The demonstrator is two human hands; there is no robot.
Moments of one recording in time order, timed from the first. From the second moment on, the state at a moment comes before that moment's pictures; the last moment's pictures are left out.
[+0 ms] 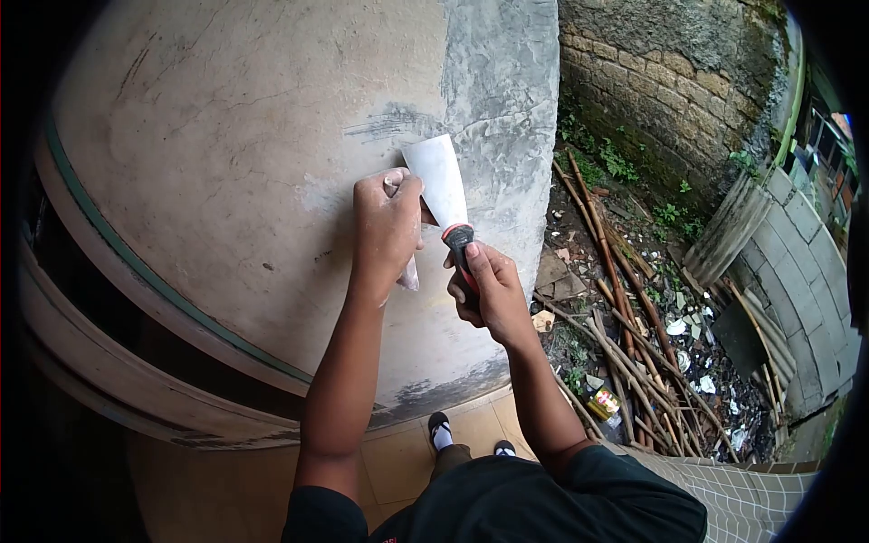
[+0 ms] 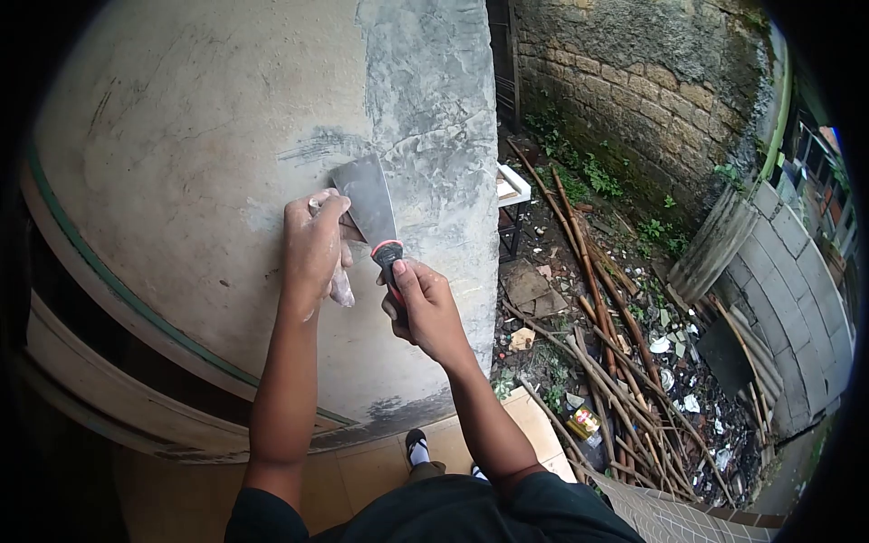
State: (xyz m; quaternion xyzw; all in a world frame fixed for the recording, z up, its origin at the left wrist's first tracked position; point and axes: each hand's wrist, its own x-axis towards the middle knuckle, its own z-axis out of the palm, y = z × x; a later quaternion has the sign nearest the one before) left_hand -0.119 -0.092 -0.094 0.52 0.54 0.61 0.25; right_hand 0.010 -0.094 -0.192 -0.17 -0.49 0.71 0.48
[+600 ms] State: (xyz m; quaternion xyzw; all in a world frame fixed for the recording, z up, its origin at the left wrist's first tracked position) left_hand -0.109 -0.083 -0.098 0.50 0.51 0.68 0.19; right_hand 0.023 -0.112 -0.187 -0.18 -0.58 0.56 0.56
